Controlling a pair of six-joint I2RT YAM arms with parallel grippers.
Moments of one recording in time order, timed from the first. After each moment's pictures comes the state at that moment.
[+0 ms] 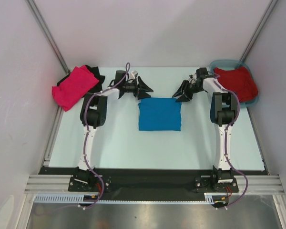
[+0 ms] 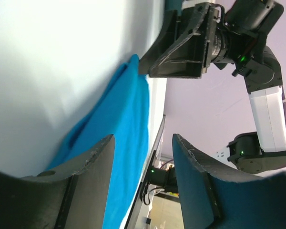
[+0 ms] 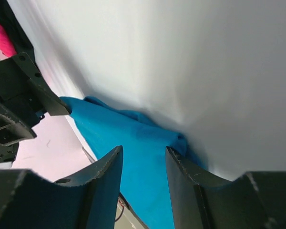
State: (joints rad) left arm -0.26 2.49 1.83 0.12 1.04 -1.04; right arm 0.05 2.45 1.99 -0.72 -0.79 0.54
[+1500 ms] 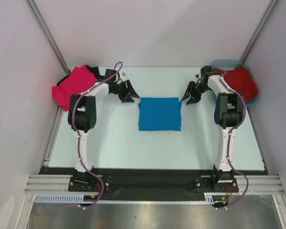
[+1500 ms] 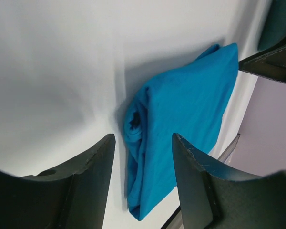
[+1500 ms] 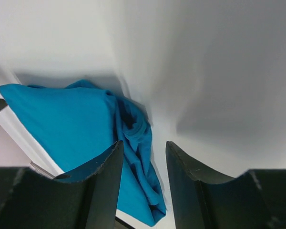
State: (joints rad) left arm -0.18 2.27 1.75 -0.46 0.69 -0.54; right arm 0.02 2.33 1.94 -0.88 -0.51 0.38
